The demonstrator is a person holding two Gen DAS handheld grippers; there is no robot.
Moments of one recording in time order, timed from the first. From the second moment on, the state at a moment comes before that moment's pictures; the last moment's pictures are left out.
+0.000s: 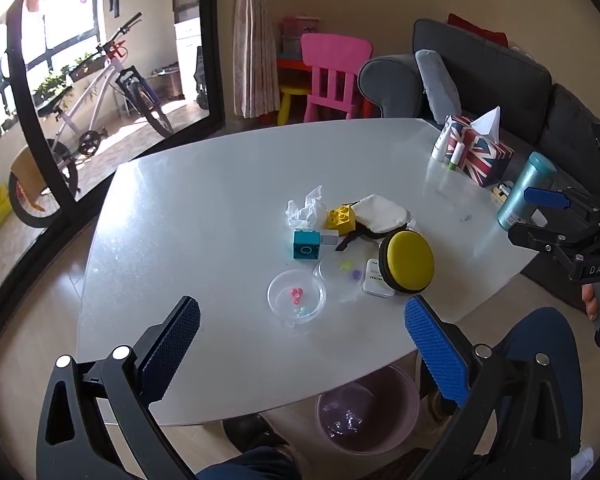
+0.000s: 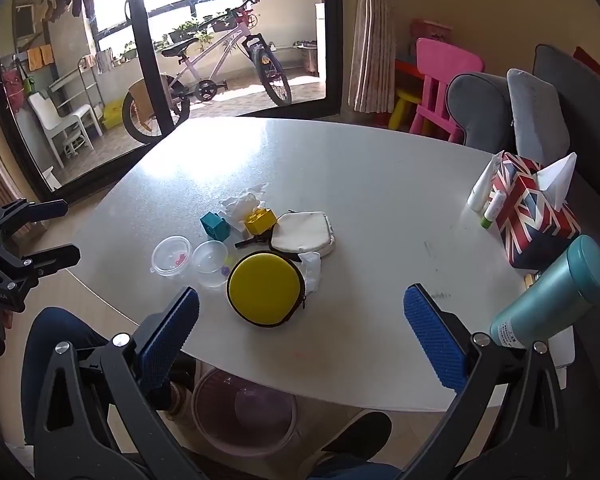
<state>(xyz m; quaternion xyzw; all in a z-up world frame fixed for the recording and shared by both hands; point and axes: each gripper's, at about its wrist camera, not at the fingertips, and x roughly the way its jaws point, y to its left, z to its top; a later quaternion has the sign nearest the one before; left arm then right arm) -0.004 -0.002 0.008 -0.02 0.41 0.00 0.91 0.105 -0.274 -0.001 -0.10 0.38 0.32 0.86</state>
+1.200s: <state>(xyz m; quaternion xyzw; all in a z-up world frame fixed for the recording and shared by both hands) -0.005 -0.002 0.009 -0.01 0.40 0.01 0.91 0.100 -0.273 0.000 -0.10 0.37 0.32 0.86</state>
